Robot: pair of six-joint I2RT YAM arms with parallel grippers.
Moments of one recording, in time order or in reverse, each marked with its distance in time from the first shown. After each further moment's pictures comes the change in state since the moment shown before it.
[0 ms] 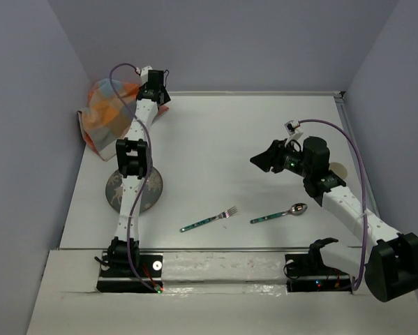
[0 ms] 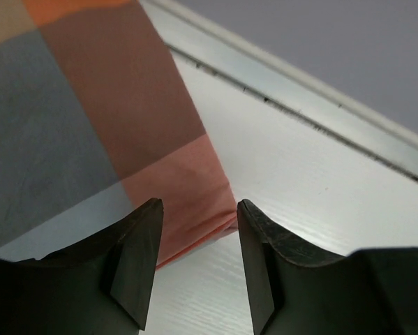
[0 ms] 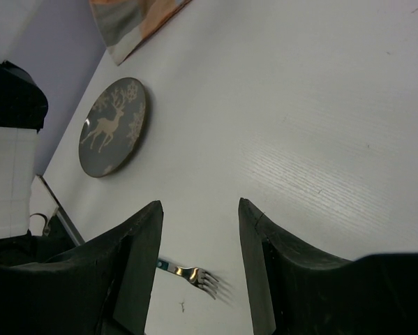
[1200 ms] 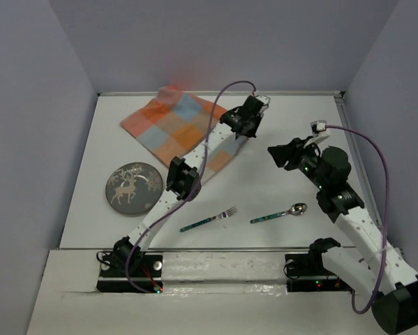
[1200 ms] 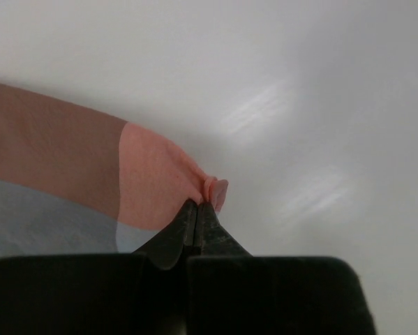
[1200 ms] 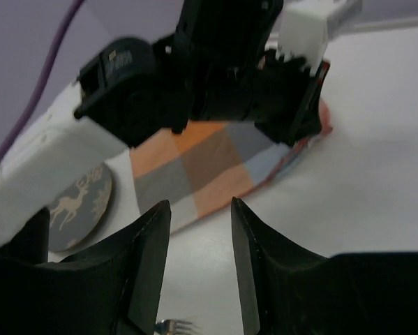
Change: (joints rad) left arm -0.583 0.062 0.174 -0.206 0.185 0.339; right arm 0.007 -0.238 -0.005 -0.061 0.275 -0.049
